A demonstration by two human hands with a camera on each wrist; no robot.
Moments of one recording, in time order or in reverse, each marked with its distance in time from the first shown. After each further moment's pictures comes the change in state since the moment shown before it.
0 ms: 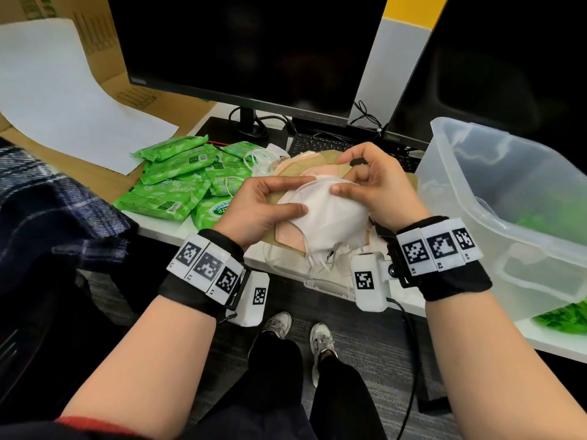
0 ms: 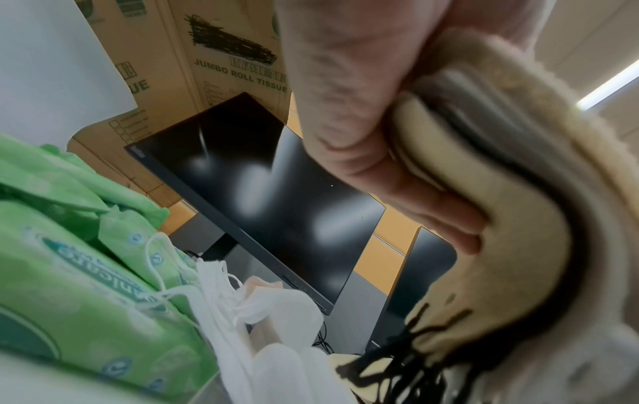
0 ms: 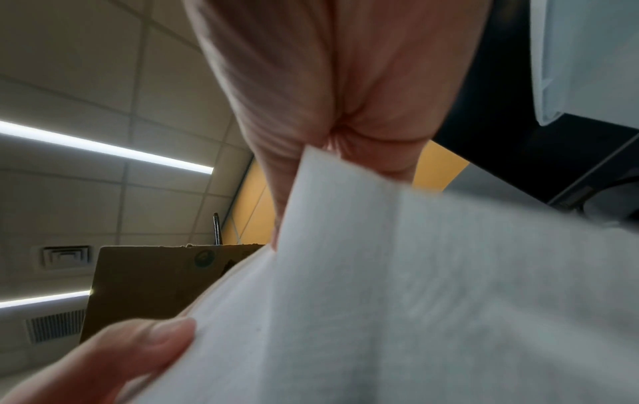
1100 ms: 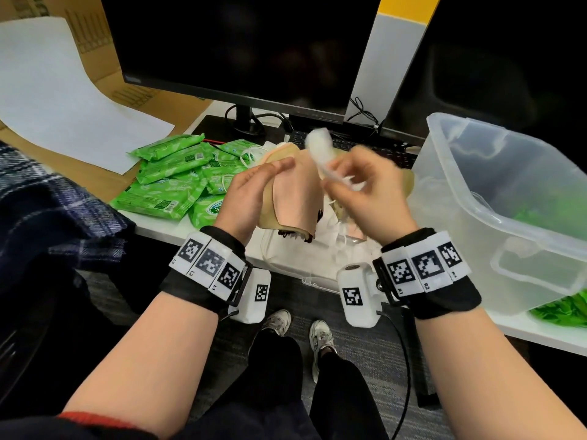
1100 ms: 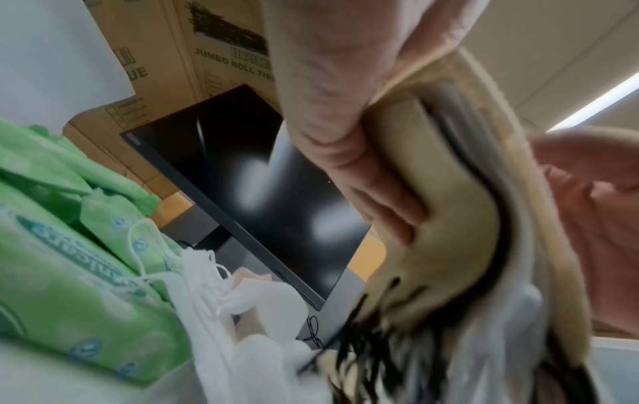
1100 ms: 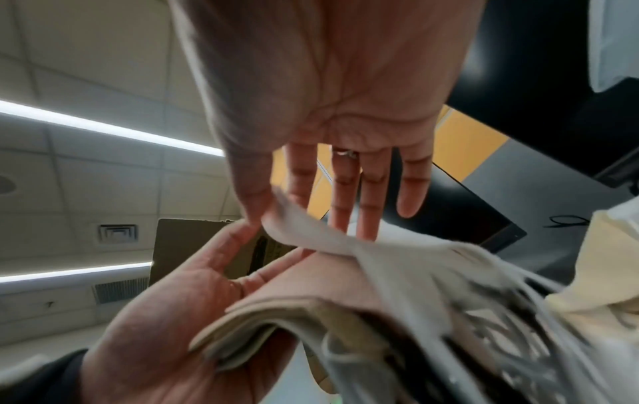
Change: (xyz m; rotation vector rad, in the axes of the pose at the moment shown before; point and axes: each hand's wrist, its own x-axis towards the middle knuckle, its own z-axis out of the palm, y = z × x) left_hand 0.007 0.000 0.004 -0.154 0.243 -0.030; right_hand -0.015 -0.008 0.019 -0.142 0.220 -0.196
